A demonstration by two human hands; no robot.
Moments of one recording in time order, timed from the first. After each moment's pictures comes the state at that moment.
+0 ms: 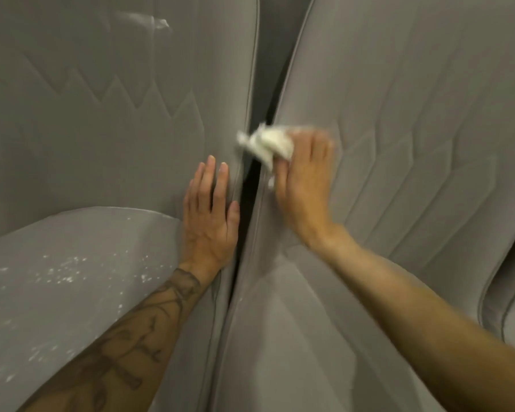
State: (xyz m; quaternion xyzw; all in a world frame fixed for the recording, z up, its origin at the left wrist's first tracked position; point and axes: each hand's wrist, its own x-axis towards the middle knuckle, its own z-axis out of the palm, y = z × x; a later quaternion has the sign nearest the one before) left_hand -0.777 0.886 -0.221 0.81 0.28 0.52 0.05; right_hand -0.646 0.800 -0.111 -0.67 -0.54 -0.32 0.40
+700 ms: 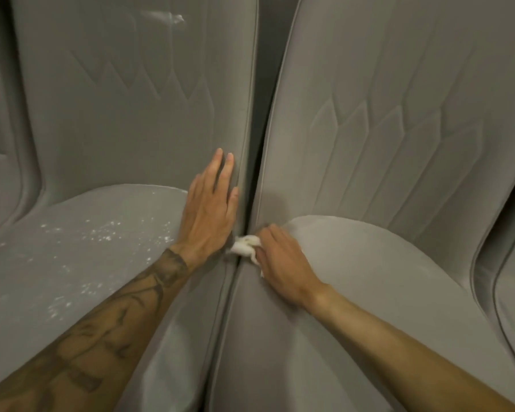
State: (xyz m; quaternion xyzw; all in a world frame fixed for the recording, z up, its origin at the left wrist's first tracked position) left_hand -0.831 0.845 -0.191 0.88 0.32 0.34 0.10; right_hand -0.712 0.692 -0.213 -0.71 -0.66 -0.01 0.23
